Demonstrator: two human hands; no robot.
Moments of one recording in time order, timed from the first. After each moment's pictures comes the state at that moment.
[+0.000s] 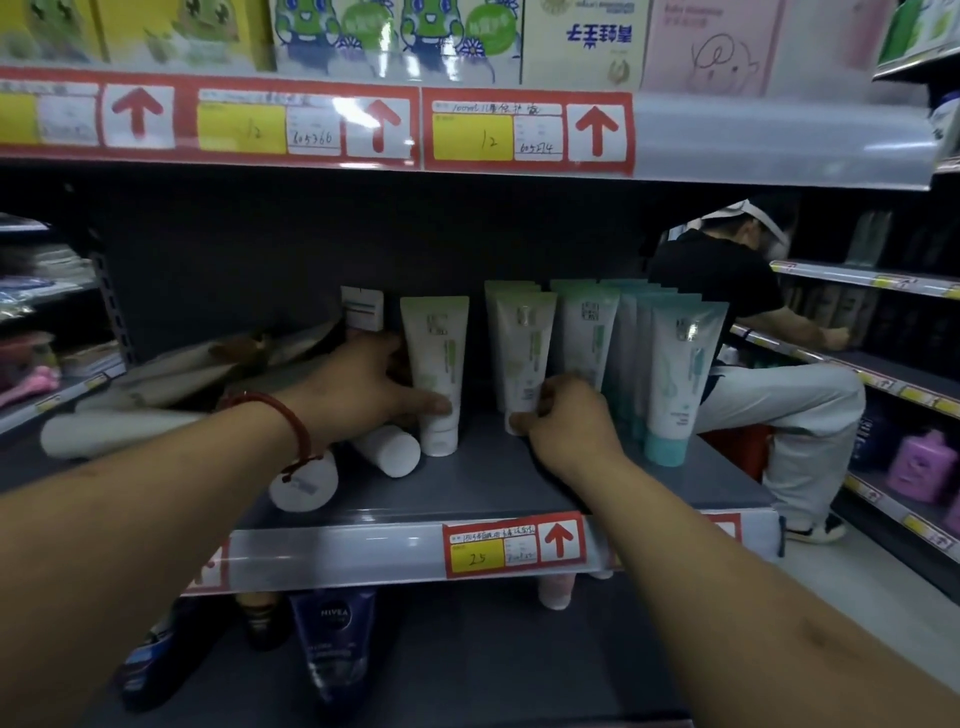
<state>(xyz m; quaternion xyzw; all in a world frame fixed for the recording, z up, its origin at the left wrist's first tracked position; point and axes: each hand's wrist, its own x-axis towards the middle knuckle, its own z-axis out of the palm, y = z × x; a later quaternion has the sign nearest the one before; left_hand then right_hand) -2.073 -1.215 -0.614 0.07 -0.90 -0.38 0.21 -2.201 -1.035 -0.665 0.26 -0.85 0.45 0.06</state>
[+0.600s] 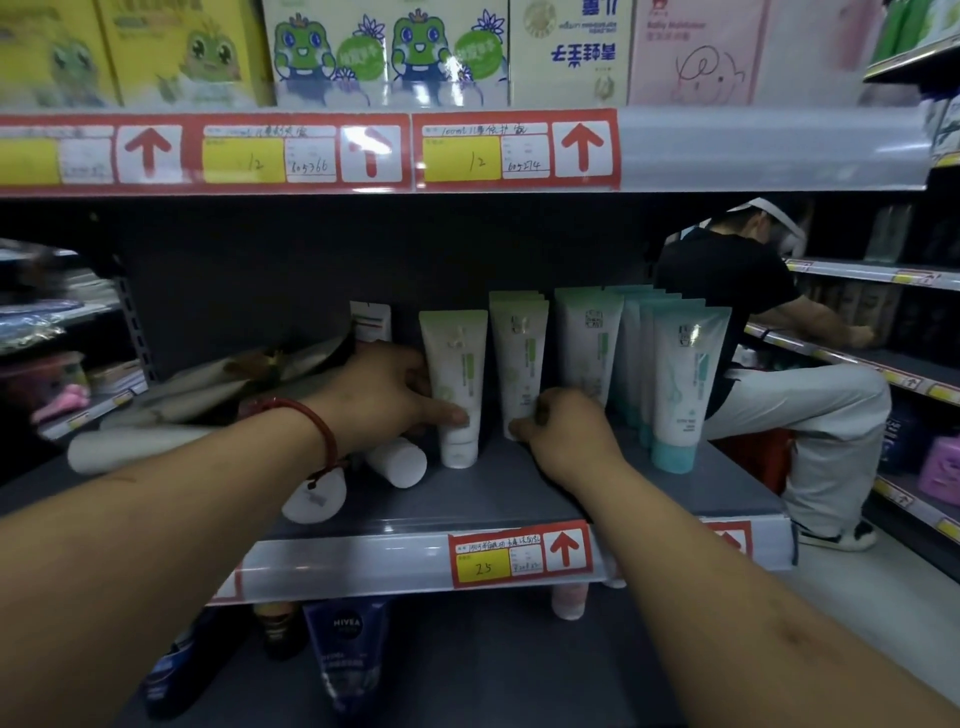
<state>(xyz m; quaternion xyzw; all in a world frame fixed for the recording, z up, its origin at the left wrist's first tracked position) -2.080 -1.205 -0.609 0.12 -0.90 -0.37 0.20 -2.208 -1.041 -0.668 0.28 -0.87 0.40 0.05</state>
